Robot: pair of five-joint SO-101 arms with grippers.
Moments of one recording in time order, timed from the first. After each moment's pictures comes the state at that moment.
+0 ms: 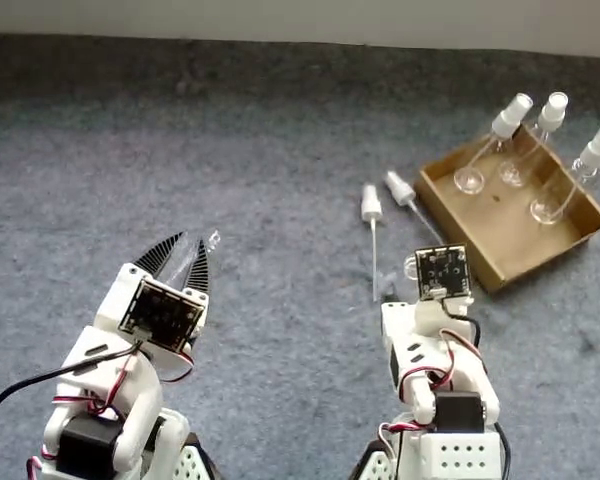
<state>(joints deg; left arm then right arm) 8.1 -104.3 71.1 57.1 -15.2 -4.5 -96.0 87.8 52.0 8.3</state>
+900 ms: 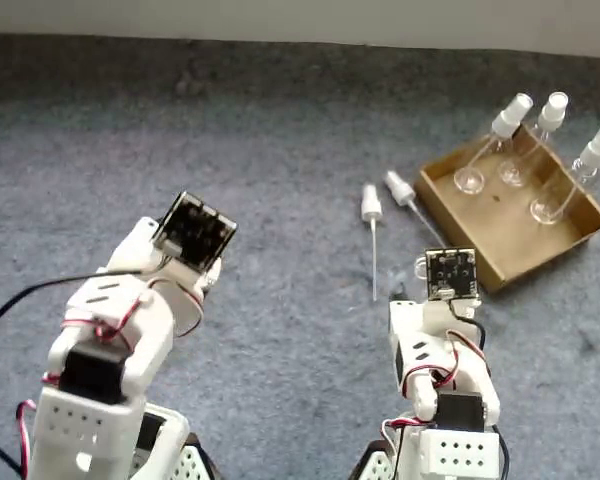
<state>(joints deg) 8.4 -69.8 52.8 57.1 -18.8 0.0 -96.0 90.4 48.8 8.3</state>
